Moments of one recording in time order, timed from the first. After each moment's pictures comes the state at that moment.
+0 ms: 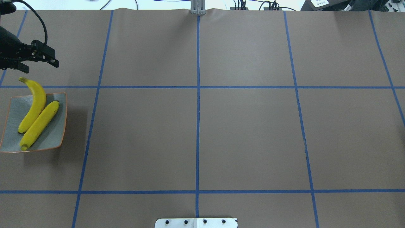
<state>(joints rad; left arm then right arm) -1.11 -1.80 -1.95 -1.63 -2.24 -0.91 1.64 -1.84 1.52 -1.22 2.20 0.19</state>
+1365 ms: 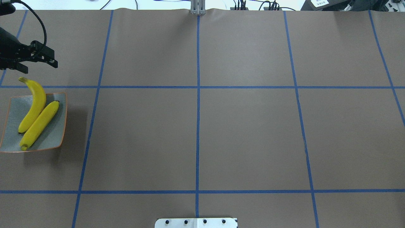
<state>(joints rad) -1.11 -1.79 -1.95 -1.63 -2.23 -0.91 1.64 -1.83 1.37 -1.11 2.24 0.18</state>
